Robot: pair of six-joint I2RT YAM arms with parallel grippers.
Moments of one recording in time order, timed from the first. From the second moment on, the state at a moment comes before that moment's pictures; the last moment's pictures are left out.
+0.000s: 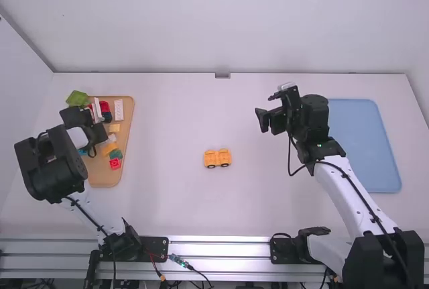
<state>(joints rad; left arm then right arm) 0.57 1.96 1.02 -0.01 0.04 0.07 0.16 1.25 0.79 -0.03 -0.30 -0.11</state>
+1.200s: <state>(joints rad) -0.07 1.70 1.12 -0.57 0.22 0.69 0.04 1.56 0.79 -0.03 -0.64 -0.51</state>
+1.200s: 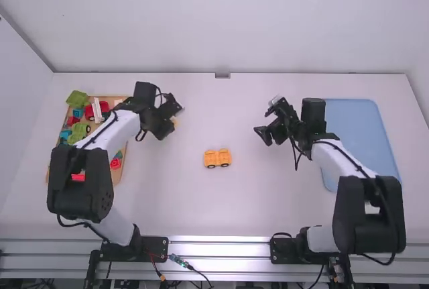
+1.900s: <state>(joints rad) -0.14 1.69 1.06 -0.63 0.62 1.18 0.20 1.92 0.79 0.18 -0.83 -0.84</state>
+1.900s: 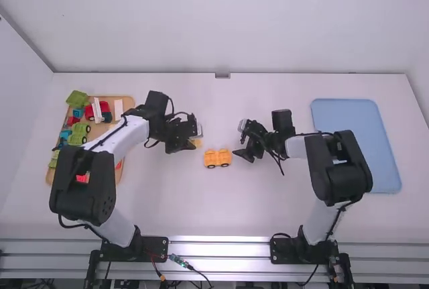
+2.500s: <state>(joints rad) -0.14 1.69 0.99 -0.46 0.59 1.05 0.30 1.92 0.79 0.15 -0.77 -0.97</state>
